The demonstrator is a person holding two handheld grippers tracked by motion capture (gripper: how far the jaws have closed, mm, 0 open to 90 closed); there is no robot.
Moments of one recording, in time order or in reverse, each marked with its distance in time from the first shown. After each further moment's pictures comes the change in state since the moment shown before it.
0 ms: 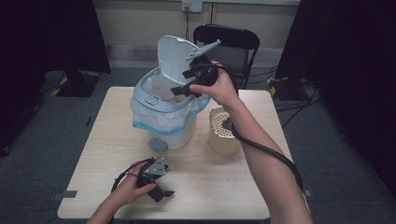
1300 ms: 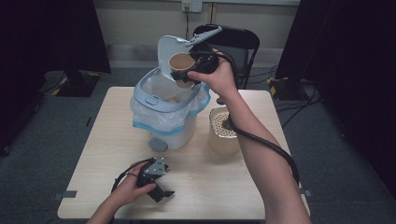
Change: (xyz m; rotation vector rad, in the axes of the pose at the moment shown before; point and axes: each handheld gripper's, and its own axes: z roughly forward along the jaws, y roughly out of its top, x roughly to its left) left arm 0.000 0.000 0.000 -0.008 -0.002 0.000; right arm -0.008 0.028 -0.008 -0.036 -0.130 -0.006
